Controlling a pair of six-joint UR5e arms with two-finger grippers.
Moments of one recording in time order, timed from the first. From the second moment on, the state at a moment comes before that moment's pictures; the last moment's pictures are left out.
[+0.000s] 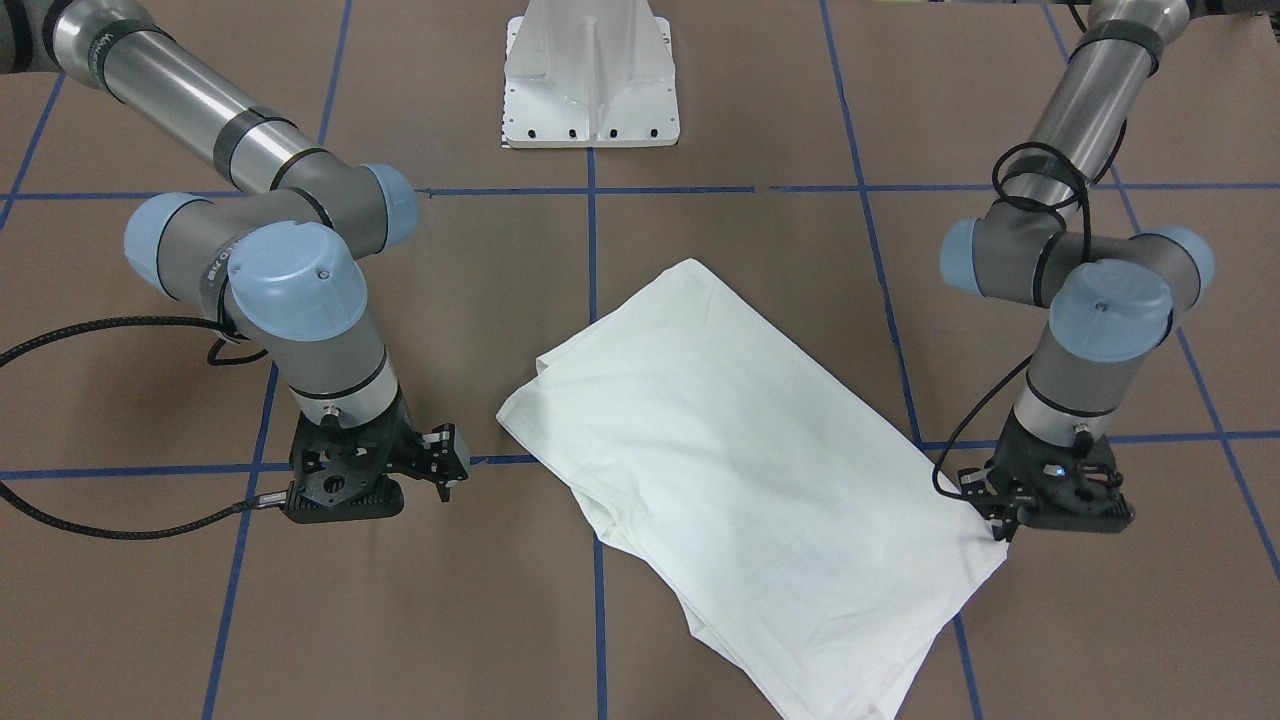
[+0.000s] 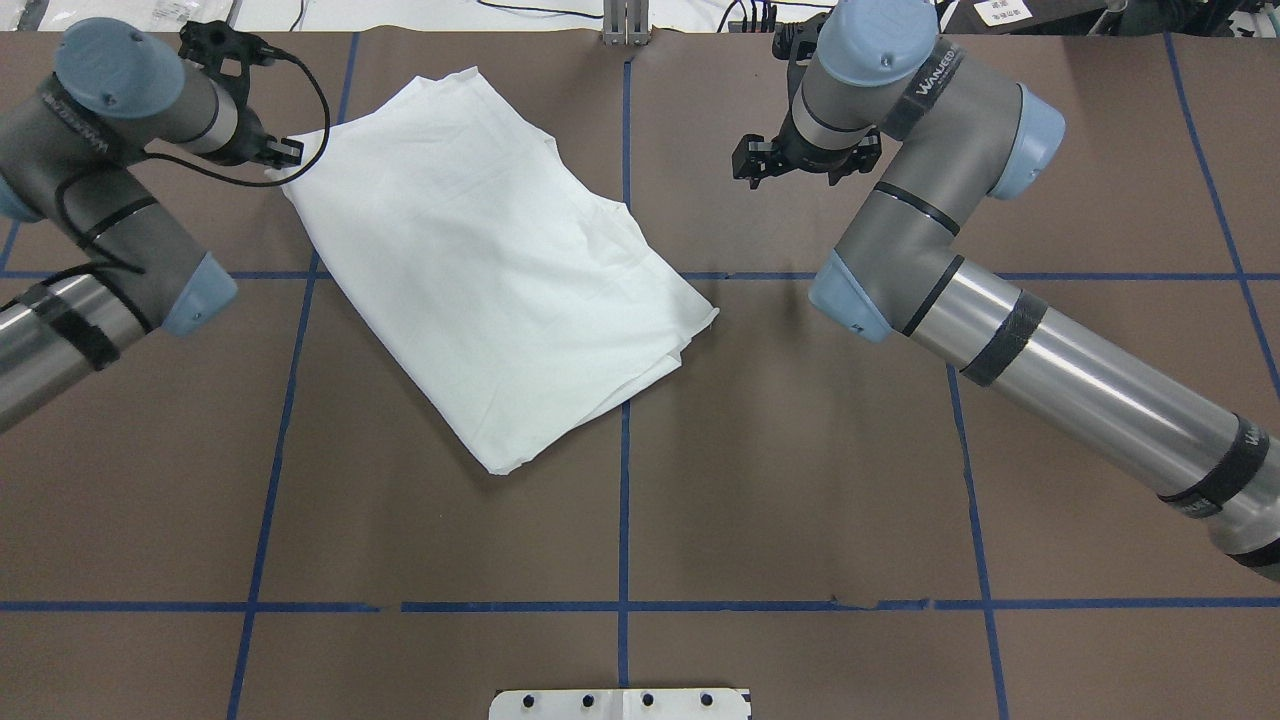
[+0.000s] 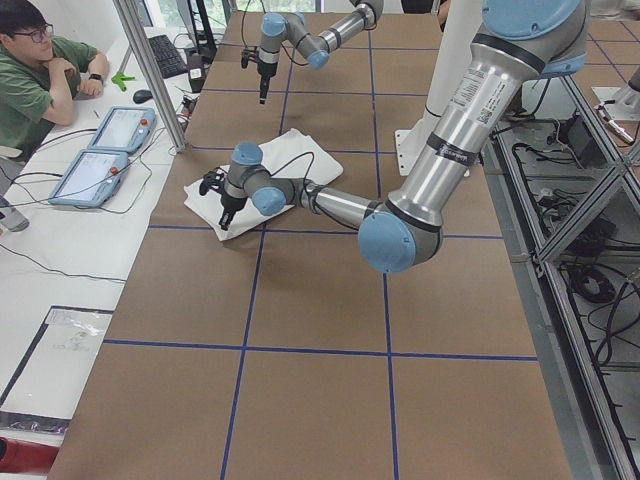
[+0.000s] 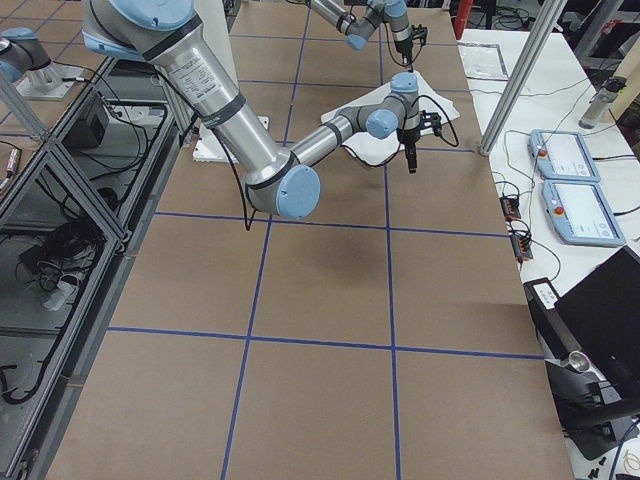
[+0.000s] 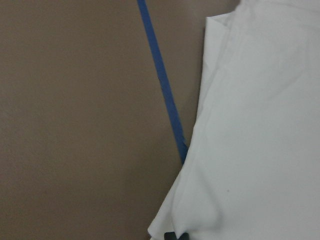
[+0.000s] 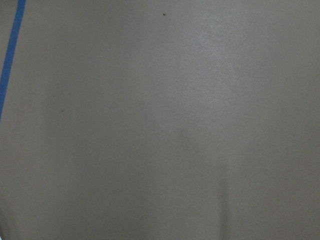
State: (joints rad) left arm -0.97 -2.17 -1.16 -2.13 -1.82 -0.70; right arm 0.82 -0.82 1.35 -1.35 1.88 0.95
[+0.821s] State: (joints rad) left arm -1.03 -2.23 -1.05 -2.28 -1.90 -0.69; right arm 0.74 -0.63 1.18 -1.31 1.81 1.10
